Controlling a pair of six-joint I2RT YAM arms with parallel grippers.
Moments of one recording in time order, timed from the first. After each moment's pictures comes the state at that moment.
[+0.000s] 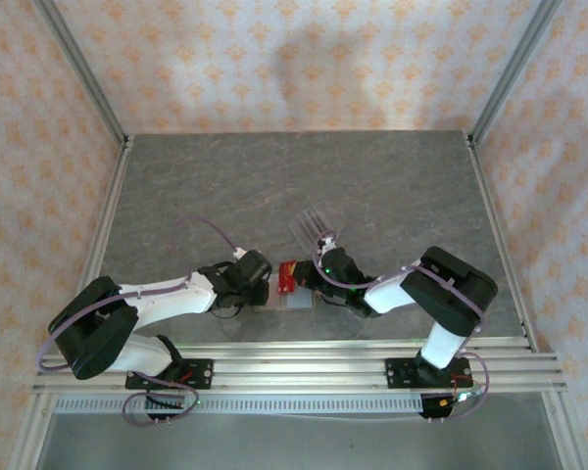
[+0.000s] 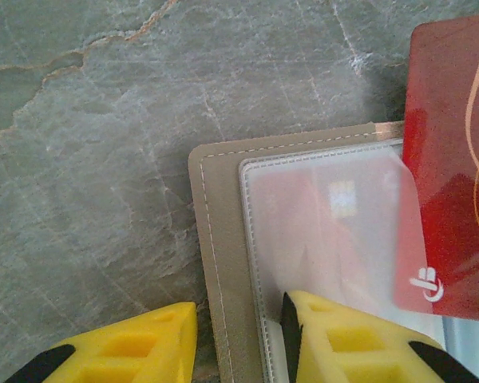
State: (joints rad) left arm -0.76 1.37 0.59 -0.35 -0.14 -0.73; right arm 0.84 1.70 0.48 0.72 -0.12 1.04
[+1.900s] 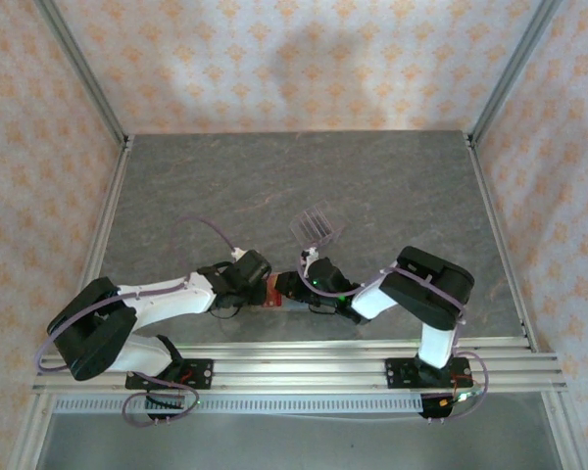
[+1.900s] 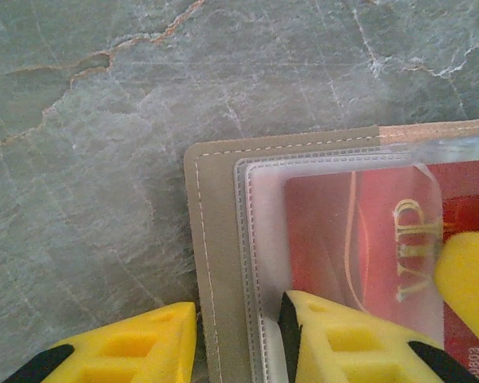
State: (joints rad) left arm -0.76 1.36 0.58 -0.37 -0.16 -0.74; right arm 0.95 1.80 0.52 0.80 -0.16 1.13
